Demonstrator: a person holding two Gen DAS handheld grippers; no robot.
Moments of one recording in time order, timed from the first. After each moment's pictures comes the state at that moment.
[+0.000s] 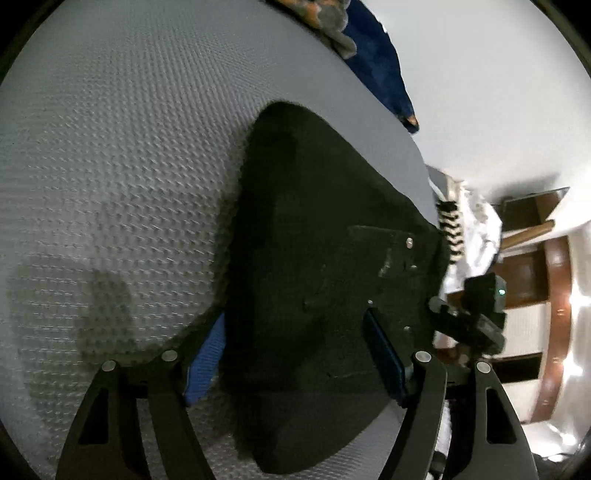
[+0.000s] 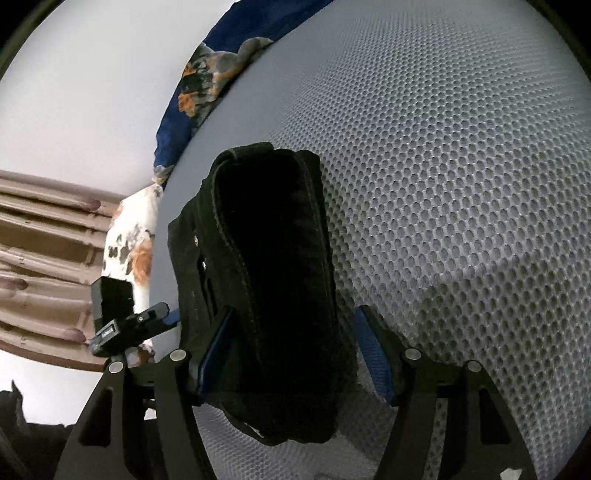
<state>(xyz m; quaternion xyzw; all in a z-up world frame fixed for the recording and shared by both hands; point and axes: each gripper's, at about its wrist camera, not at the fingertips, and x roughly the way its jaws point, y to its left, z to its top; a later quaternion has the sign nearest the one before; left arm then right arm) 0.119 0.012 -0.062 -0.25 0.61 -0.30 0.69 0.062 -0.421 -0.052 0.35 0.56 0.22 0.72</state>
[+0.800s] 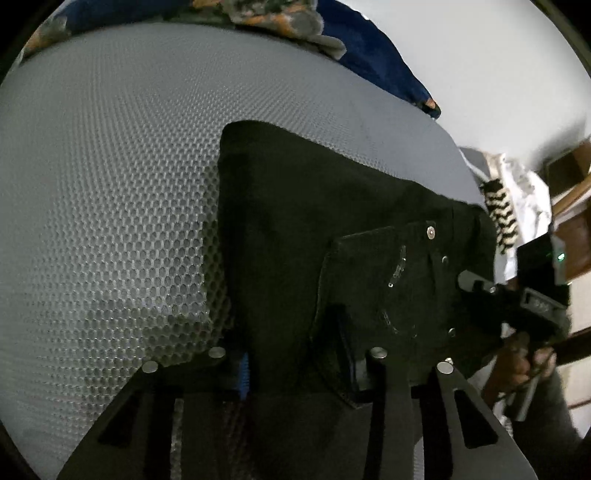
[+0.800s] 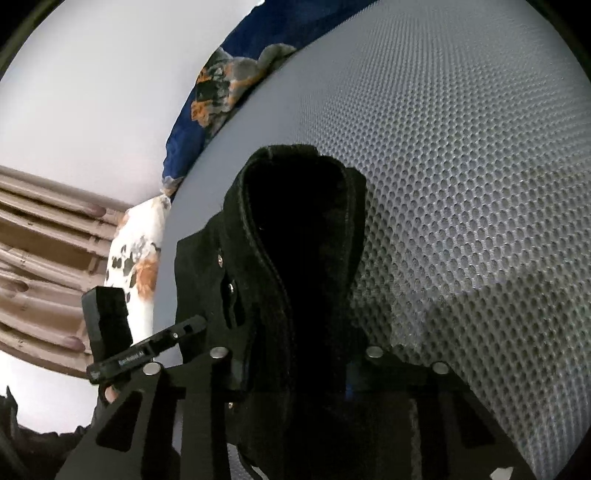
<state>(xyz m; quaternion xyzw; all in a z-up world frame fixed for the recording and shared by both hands) 0.115 -0.047 -0.035 -0.09 0.58 -0.23 0.78 0.085 -0.393 -0.040 0.35 0.52 0.21 0.75</state>
